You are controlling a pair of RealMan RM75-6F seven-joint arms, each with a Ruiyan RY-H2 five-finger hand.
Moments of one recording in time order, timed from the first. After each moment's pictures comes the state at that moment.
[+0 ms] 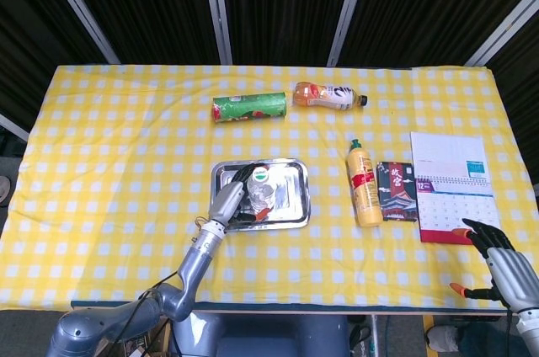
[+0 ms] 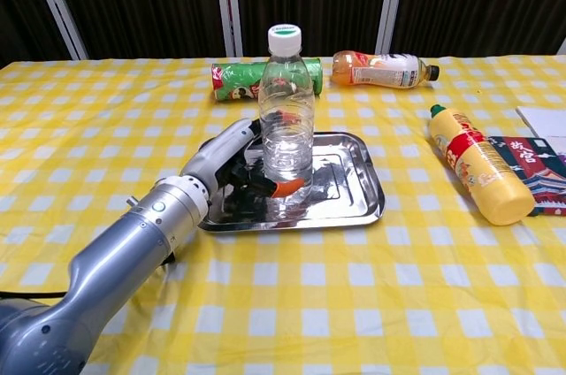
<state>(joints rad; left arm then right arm) -0.80 -2.19 -0.26 -0.78 1.35 1.05 -0.52 0.11 -0.88 -0.06 -1.73 -1.54 1.27 0.35</state>
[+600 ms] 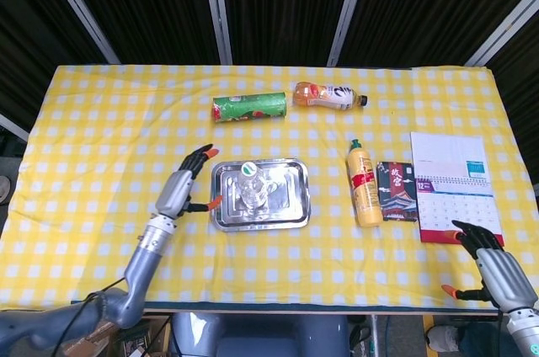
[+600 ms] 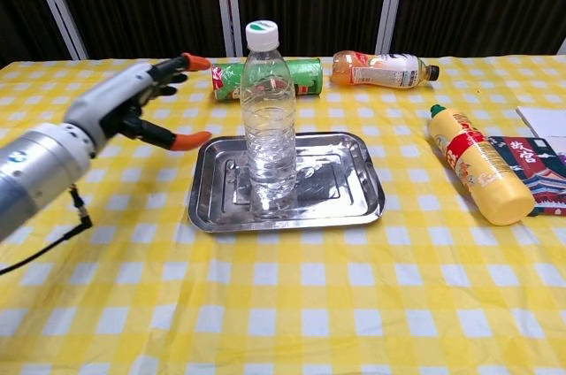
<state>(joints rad) -0.60 -1.73 -0.22 -1.35 1.29 1.16 -0.23 0.12 -0.89 -0.06 -1.77 -1.55 1.25 0.30</state>
